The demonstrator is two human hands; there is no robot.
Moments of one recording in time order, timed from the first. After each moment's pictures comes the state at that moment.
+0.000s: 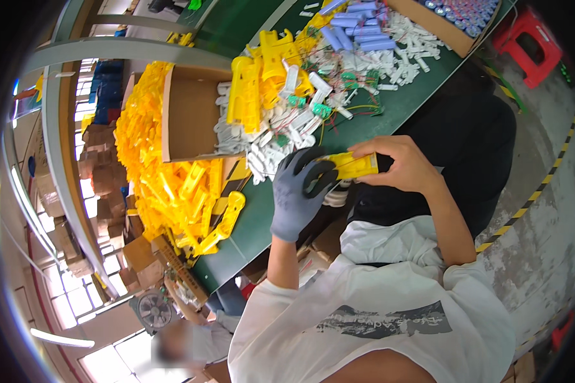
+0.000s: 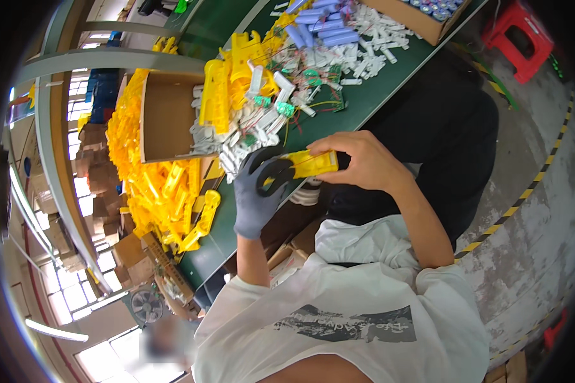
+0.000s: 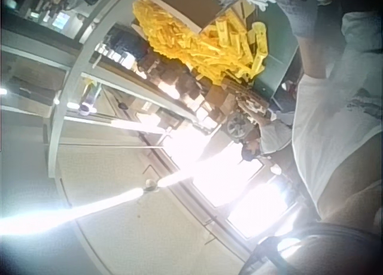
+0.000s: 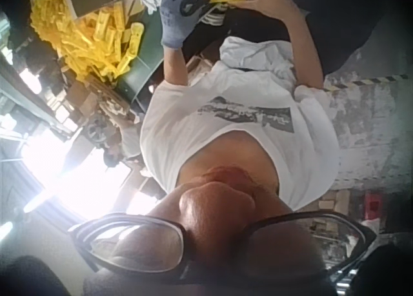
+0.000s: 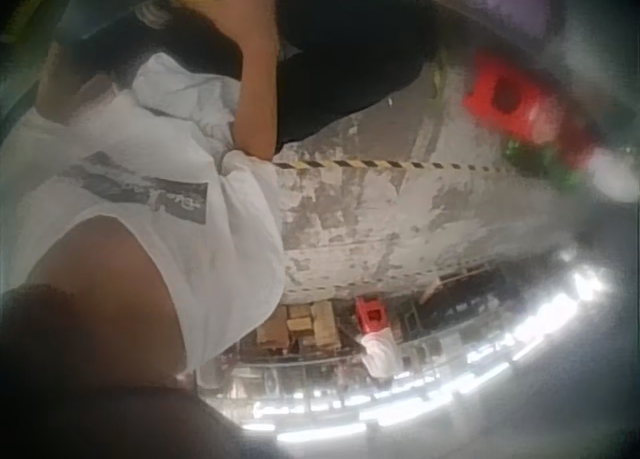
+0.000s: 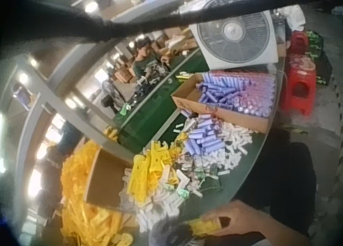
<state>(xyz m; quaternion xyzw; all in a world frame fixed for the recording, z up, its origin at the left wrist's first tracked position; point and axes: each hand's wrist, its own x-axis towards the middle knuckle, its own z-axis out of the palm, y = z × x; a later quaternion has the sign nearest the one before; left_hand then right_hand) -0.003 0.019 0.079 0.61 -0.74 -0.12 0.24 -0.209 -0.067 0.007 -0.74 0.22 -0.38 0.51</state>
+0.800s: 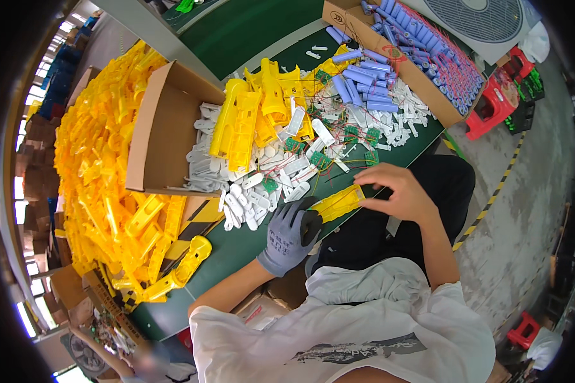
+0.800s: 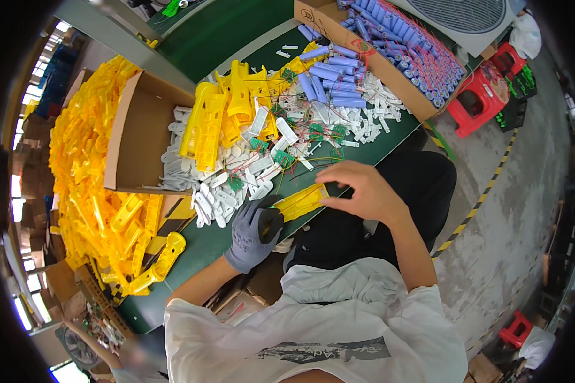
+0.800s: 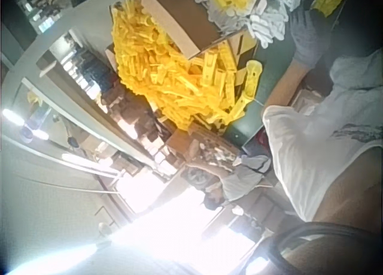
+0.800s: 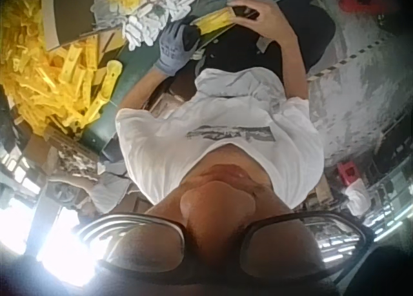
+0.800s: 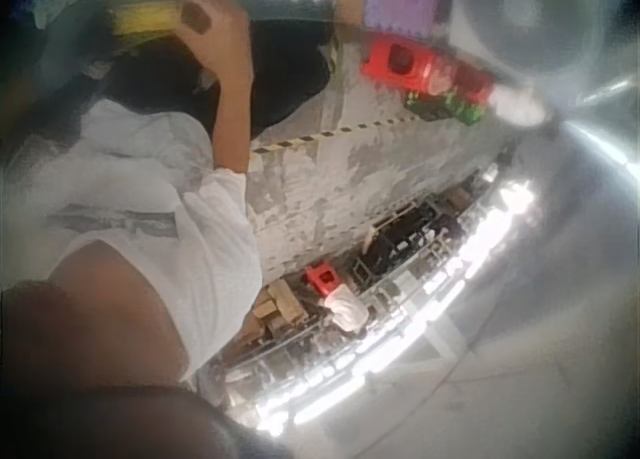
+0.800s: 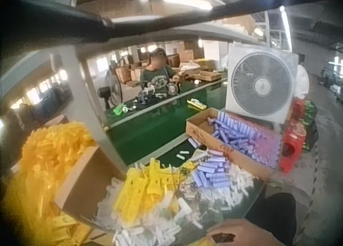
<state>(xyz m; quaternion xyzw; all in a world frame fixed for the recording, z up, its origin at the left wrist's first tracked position) 0.034 0.020 0.010 0.55 -0.75 -0.16 0.32 -0.203 -0.103 0.045 -0.82 0.29 -0.26 0.41</state>
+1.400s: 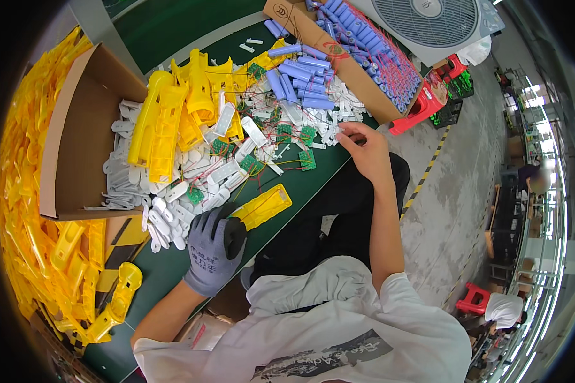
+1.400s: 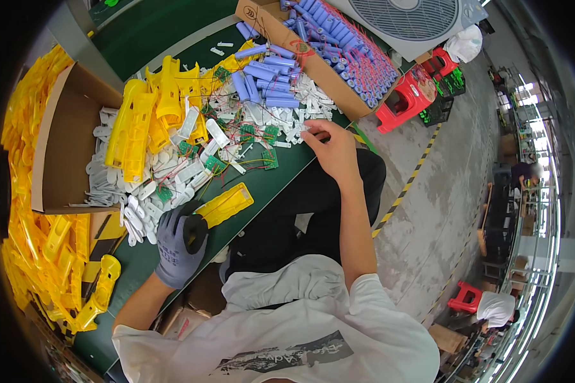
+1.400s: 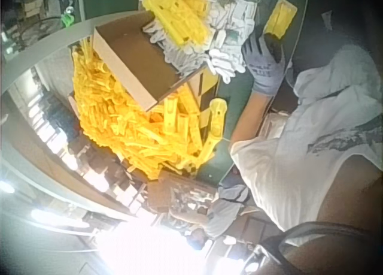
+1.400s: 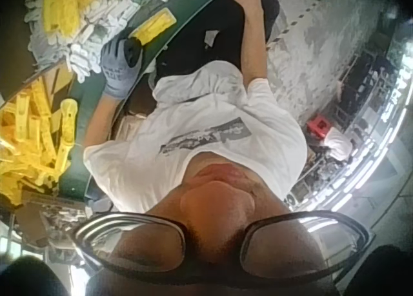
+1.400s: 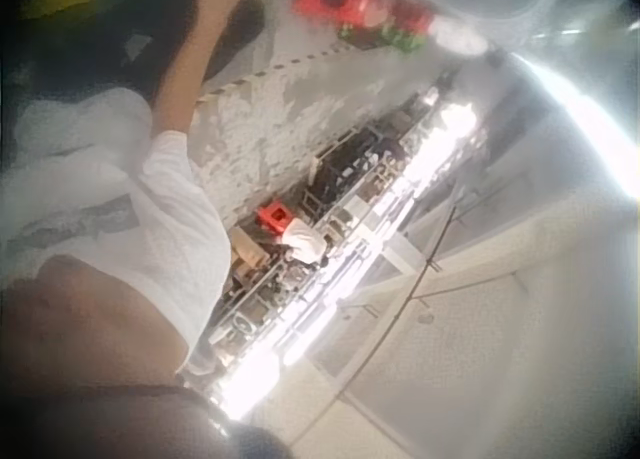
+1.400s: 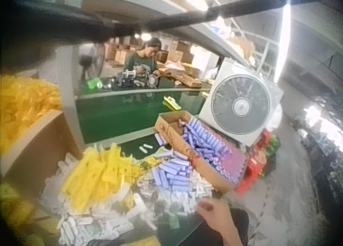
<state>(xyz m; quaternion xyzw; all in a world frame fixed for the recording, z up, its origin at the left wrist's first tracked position) 0.053 0.017 0.017 0.56 -0.74 -0.13 0.34 -0.242 -0.156 0.022 -0.70 0.58 -0.31 0.26</state>
